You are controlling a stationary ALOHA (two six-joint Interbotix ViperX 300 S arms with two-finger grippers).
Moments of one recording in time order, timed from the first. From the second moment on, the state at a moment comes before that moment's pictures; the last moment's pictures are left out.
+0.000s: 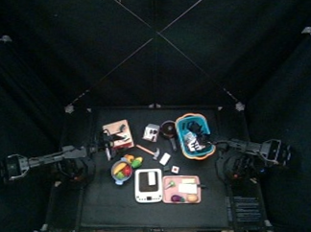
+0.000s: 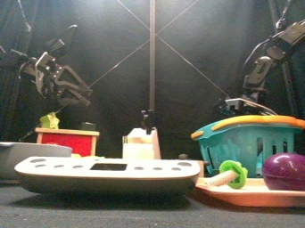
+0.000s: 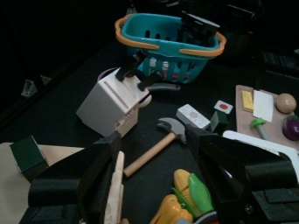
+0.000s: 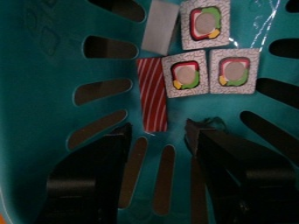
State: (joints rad) left arm 0.46 -0.65 1.23 0.40 -0.37 -0.42; right arm -0.49 -0.25 0.90 -0.01 0.59 0.64
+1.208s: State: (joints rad) left arm 0.48 -0.65 1.23 0.40 -0.37 -0.42; right arm -0.50 -0.08 0.88 -0.03 0.50 0.65
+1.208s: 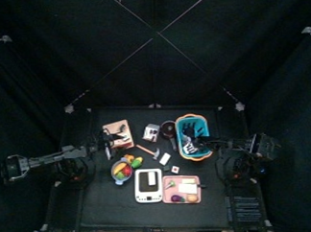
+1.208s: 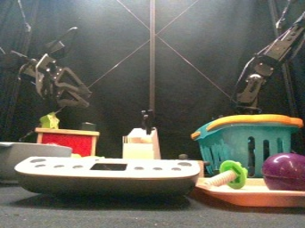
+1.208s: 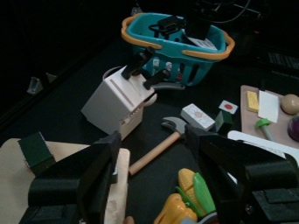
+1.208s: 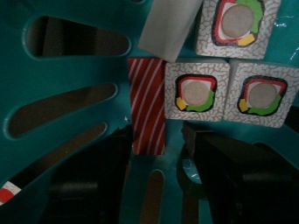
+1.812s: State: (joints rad) left arm 0.48 -0.65 1.23 0.40 -0.37 -0.42; right arm -0.50 -0.21 0.87 -0.04 0.61 0.65
